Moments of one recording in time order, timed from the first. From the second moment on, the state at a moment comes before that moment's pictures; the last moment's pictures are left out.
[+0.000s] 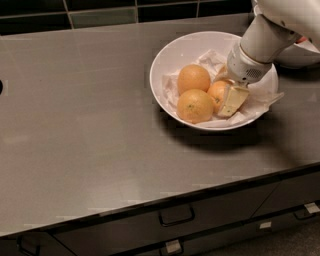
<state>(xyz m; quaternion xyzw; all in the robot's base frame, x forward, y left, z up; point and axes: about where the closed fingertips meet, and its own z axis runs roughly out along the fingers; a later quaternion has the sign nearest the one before) 0.590 -0.176 0.863 -0.69 0.70 0.03 0.16</state>
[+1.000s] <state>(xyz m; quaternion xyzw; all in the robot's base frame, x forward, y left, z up) 0.584 -0.164 0.903 -0.69 0.69 -0.01 0.19</state>
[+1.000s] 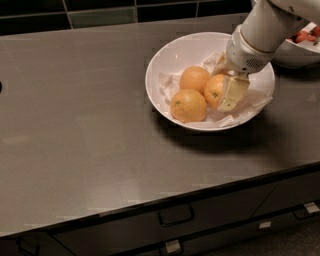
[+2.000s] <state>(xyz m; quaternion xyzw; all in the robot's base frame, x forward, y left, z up) 0.562 -0.160 0.968 -0.68 0.68 -0.09 0.25</state>
